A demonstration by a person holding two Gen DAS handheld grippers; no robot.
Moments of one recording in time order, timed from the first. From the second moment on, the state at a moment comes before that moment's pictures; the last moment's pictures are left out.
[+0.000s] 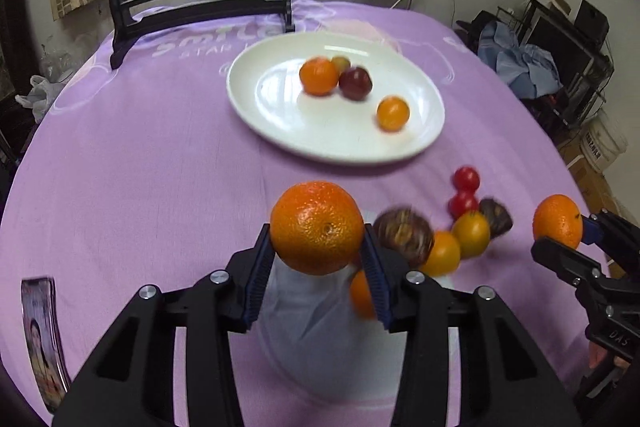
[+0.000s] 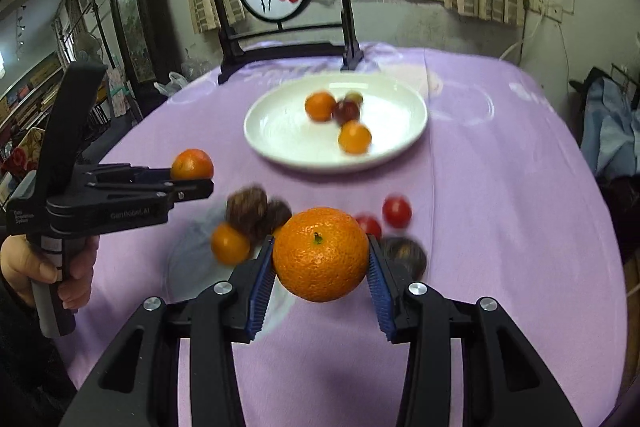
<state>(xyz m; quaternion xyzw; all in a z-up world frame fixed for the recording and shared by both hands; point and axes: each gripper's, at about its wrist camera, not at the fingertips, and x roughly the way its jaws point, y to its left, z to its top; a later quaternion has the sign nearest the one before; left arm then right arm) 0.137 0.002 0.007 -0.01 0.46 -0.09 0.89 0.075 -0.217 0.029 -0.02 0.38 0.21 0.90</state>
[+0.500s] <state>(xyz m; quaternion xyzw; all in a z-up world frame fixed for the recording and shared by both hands) 0.259 -0.012 -0.010 -0.02 0.48 -0.05 0.88 0.205 -0.159 -0.006 -0.05 0.44 0.24 0.86</state>
